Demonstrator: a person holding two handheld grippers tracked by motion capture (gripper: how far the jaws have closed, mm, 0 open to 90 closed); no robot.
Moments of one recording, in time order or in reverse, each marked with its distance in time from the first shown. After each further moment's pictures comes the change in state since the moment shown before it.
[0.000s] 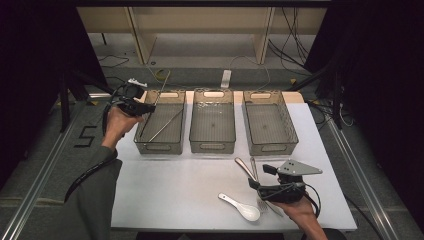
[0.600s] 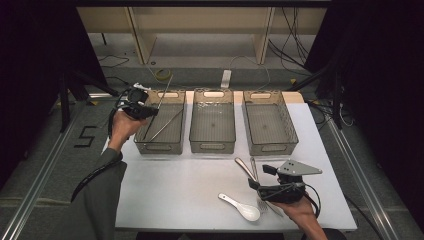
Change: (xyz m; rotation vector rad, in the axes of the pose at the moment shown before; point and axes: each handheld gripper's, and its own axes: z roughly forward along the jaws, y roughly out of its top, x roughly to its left) left arm -0.002 -0.009 0.018 0.009 0.009 -0.015; right arm 0.000 0.000 0.000 0.002 0.003 -0.001
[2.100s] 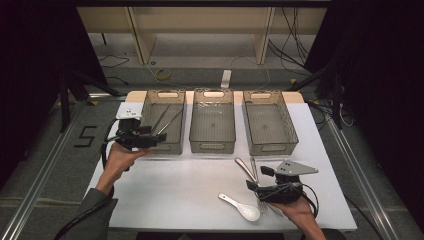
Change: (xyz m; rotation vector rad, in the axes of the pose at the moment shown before) left arm -0.048 -0.077 -0.049 -0.201 -0.195 -0.070; right arm 0.002 0.000 0.005 0.034 0.009 -0.003
